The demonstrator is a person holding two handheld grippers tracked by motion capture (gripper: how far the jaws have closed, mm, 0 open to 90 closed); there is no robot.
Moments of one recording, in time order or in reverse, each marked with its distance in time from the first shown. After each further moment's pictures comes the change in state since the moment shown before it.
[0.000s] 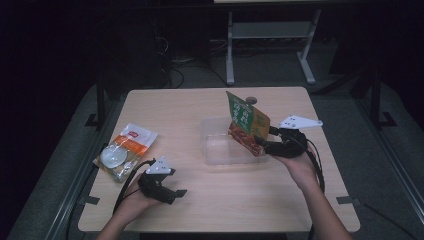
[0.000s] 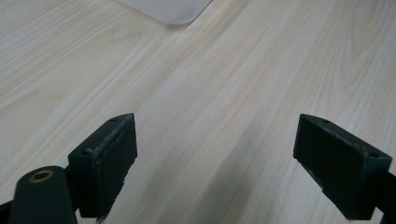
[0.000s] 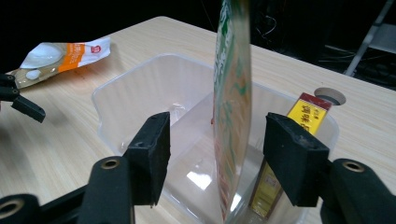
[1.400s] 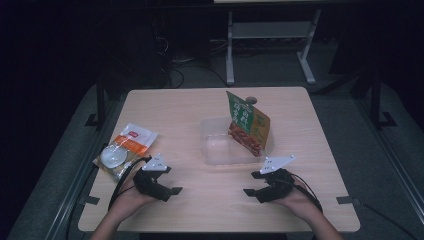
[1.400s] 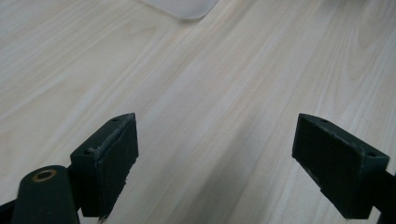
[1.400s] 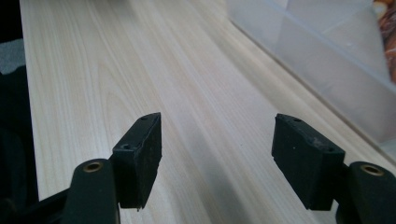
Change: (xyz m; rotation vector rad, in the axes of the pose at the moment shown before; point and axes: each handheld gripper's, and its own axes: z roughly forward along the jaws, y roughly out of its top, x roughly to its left) left arm 0.010 0.003 -0.014 0.042 0.019 0.004; right arm 0.049 -0.082 0.018 0.305 0.305 -0.163
